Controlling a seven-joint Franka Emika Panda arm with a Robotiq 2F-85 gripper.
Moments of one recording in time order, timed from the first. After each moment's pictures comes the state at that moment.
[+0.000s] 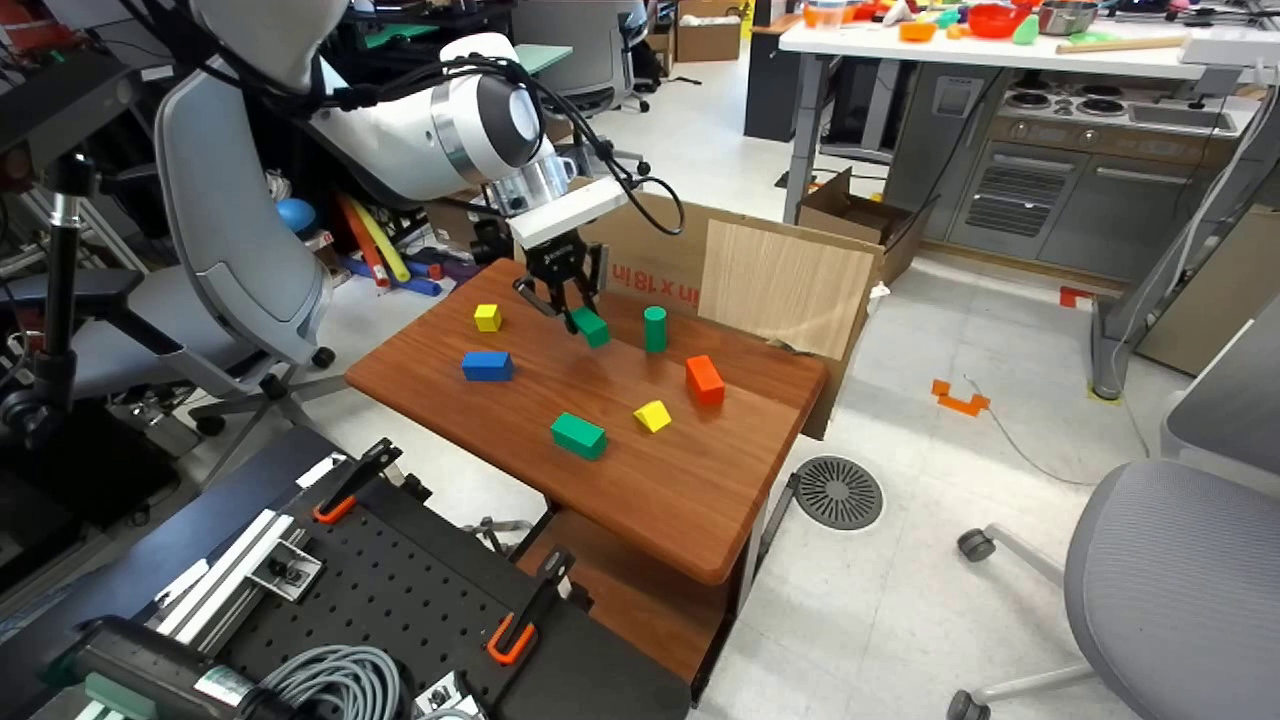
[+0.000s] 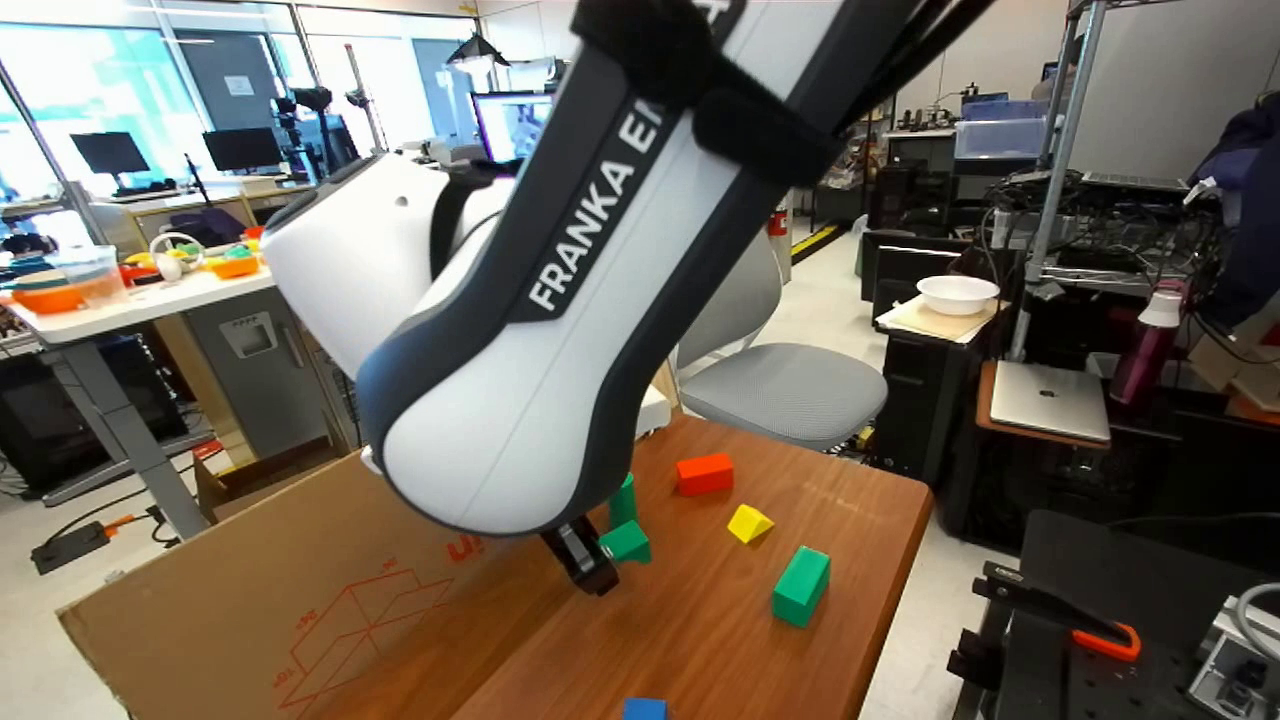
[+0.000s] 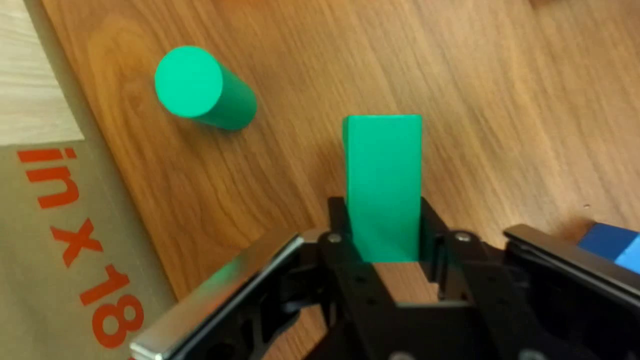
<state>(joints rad) 0.12 0.71 0.09 -1.73 -0.50 2.29 -0.66</state>
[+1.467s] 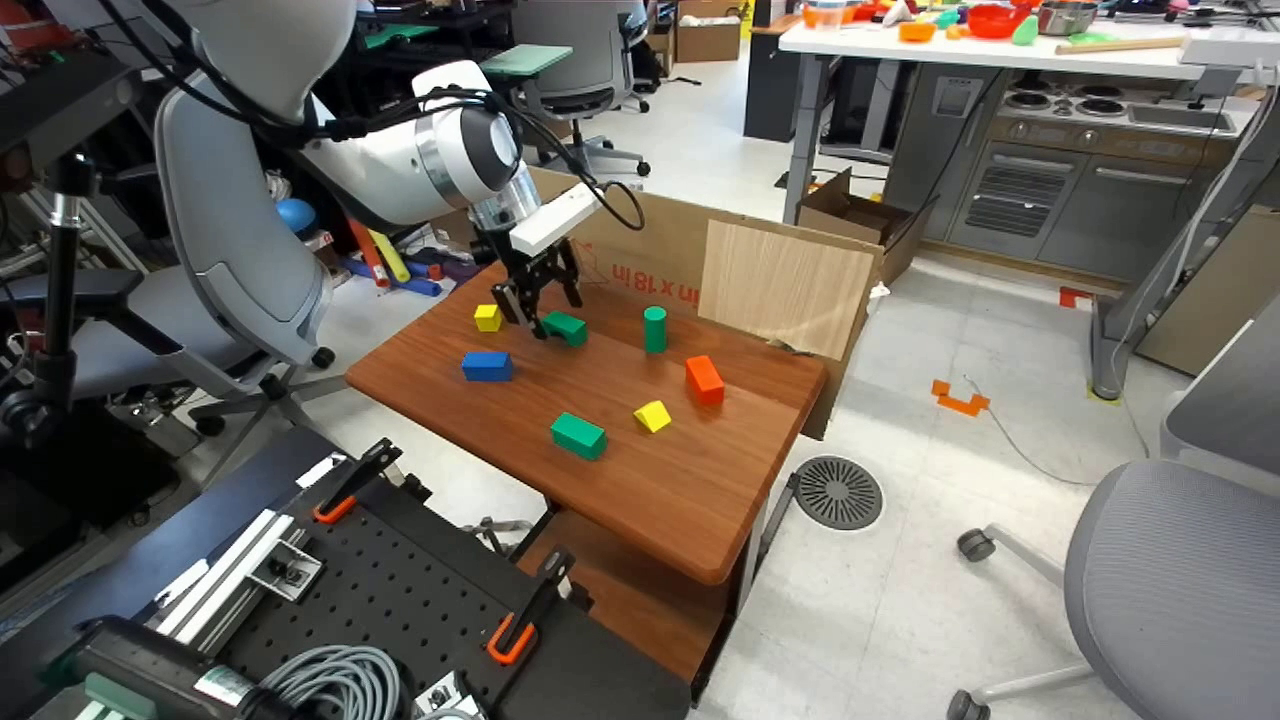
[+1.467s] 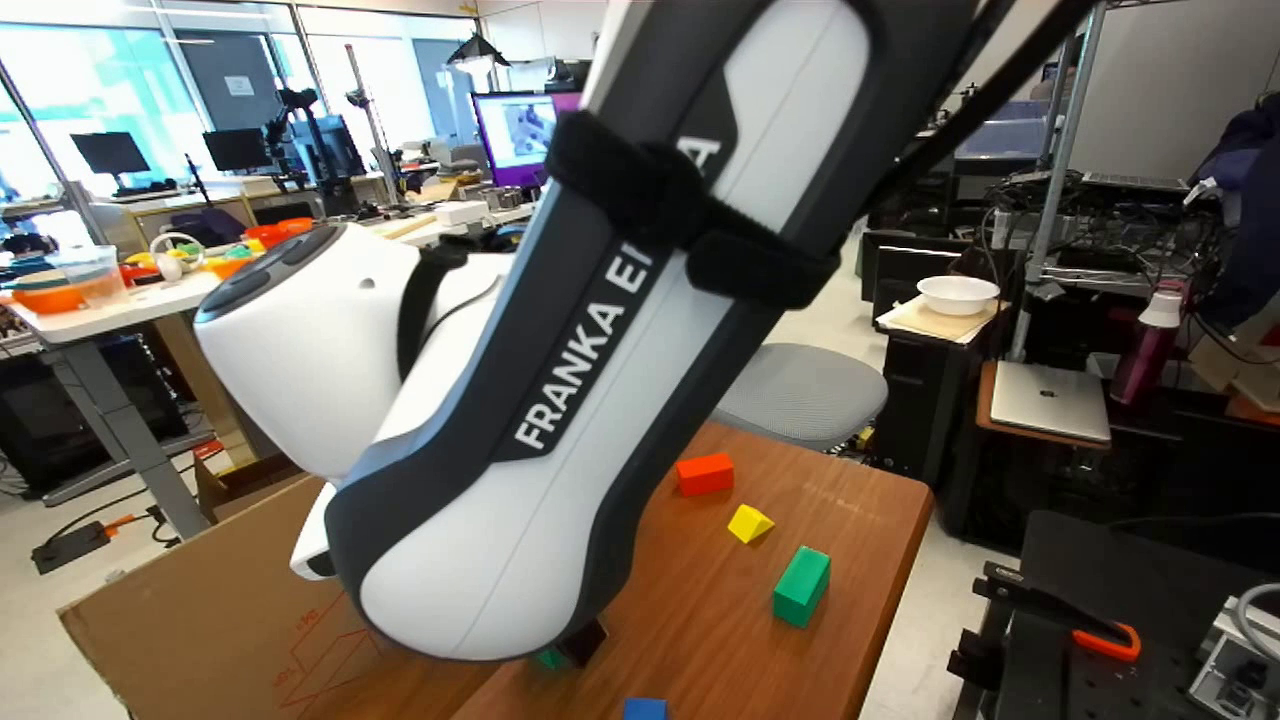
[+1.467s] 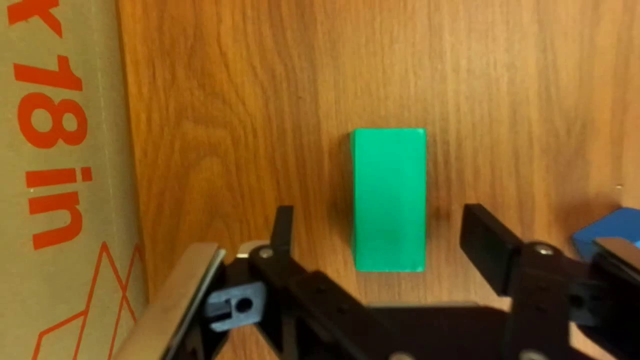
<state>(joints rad) 0.15 0.76 0.12 -1.72 -0.55 2.40 -0.90</state>
